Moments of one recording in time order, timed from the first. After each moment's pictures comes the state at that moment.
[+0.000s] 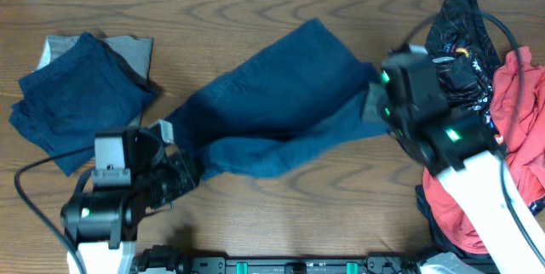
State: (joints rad) left arm 0.02 0.85 0.90 -1.14 0.42 -0.51; right arm 0.41 1.29 1.23 -0.82 0.20 0.52
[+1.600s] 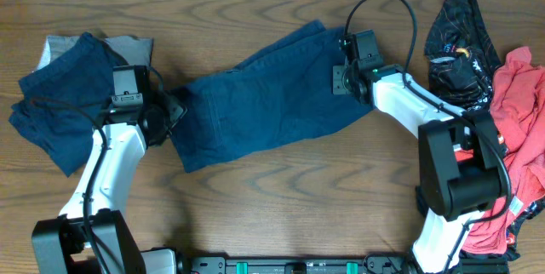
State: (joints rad) left arm 0.12 1.49 0.90 -0.51 0.13 -0.74; right arm 0.29 2.00 1.24 -0.31 0.04 0.24
